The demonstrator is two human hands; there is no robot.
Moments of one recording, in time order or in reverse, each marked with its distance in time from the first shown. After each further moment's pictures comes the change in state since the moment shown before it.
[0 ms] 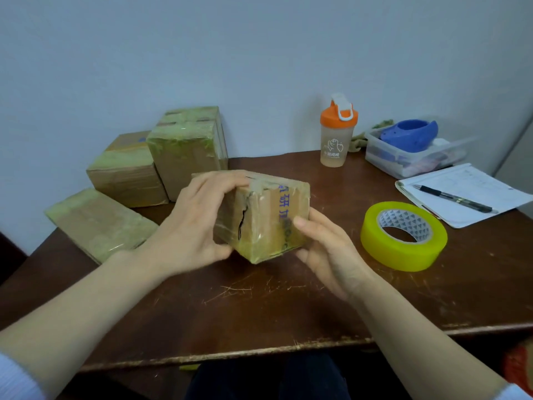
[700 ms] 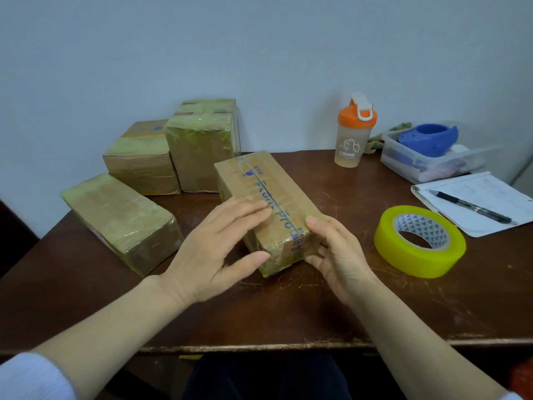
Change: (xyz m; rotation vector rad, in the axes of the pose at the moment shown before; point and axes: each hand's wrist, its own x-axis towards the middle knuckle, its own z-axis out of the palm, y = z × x) left_hand -0.033 0.016 0.020 -0.061 0.095 0.034; right_hand 0.013 0.024 -0.005 -0.072 0.234 0.052
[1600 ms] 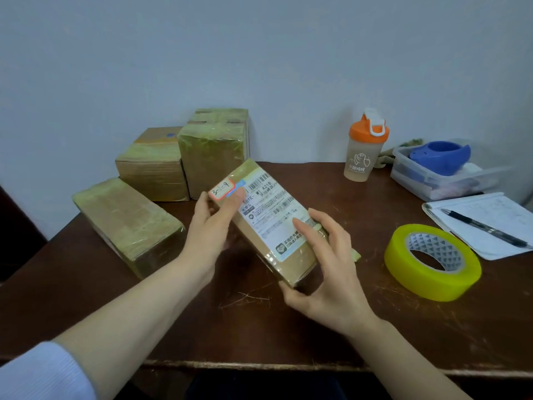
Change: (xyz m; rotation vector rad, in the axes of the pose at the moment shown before) left_hand 0.029 -0.021 0.007 -1.014 0.409 -1.056; right_hand -0.011 0.008 0.010 -1.132 -0.045 -0.927
